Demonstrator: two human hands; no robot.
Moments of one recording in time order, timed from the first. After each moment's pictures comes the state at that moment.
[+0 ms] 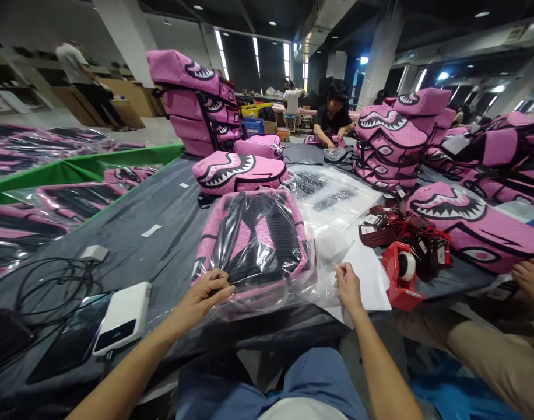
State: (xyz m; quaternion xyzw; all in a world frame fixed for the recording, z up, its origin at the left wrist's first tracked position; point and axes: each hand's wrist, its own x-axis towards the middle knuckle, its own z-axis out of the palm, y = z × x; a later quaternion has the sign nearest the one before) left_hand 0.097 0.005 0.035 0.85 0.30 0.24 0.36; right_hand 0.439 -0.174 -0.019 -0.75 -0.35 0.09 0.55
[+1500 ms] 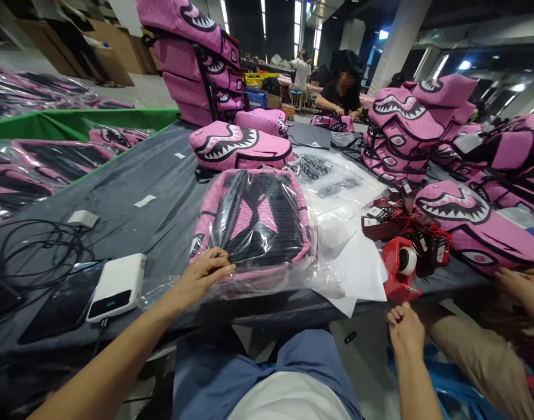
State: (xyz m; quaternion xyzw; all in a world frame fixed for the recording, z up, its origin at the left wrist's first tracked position) left_hand 0.099 0.005 0.031 0.84 0.32 0.25 0.36; right_hand 0.481 -0.326 -0.026 -0.69 -0.18 0.14 0.69
